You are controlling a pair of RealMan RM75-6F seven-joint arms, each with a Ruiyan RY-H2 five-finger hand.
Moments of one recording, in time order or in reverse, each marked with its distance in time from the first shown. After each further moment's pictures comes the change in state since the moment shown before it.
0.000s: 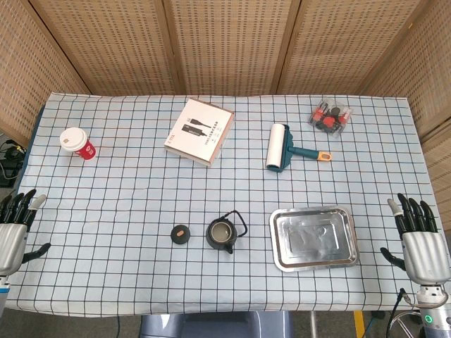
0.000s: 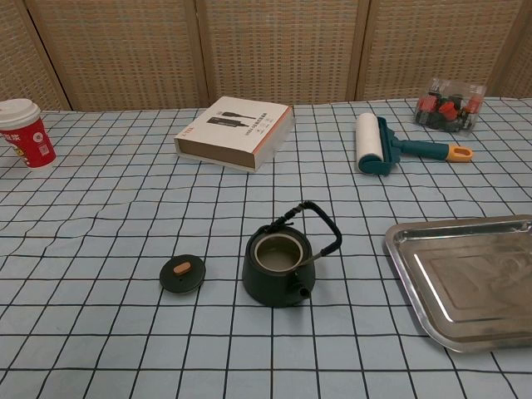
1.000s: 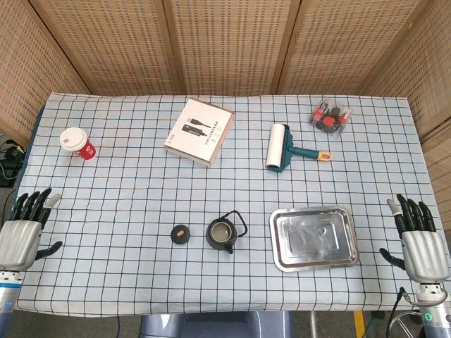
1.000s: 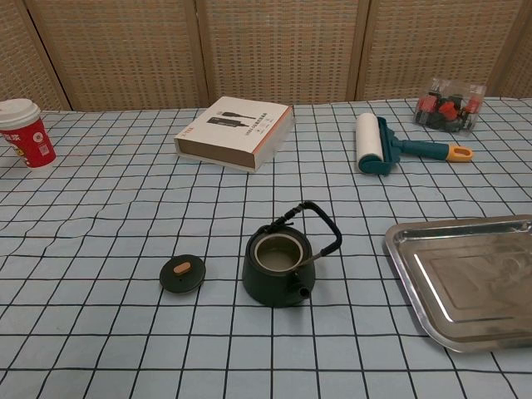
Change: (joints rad) left arm -0.046 -0.034 -0.004 -0.007 0.006 -0.066 0.032; right arm 0.008 0.008 0.001 -0.005 0.029 -0.043 0.028
